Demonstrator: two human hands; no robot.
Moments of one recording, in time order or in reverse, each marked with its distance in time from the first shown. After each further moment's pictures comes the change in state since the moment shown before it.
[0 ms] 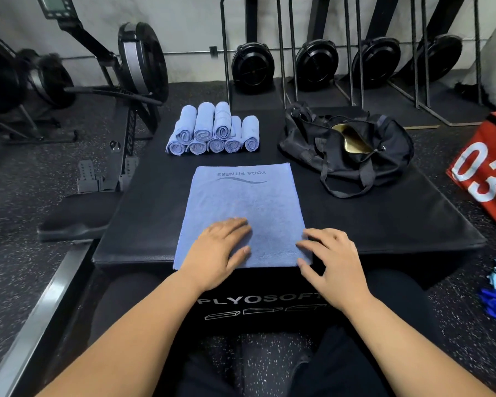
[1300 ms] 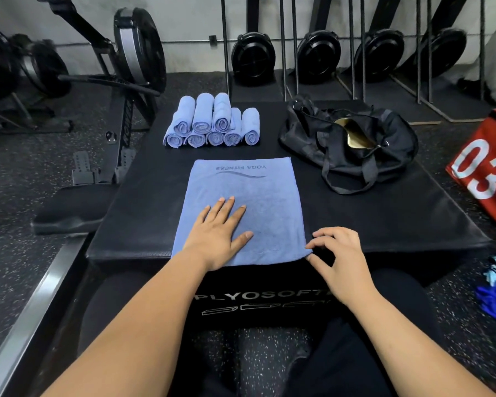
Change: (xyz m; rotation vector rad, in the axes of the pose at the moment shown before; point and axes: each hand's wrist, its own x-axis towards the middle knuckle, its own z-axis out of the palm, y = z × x) left_hand 0.029 -0.009 0.001 0.173 -0.299 -0.273; right_hand 0.003 0.007 -0.005 0.238 -0.005 0.167
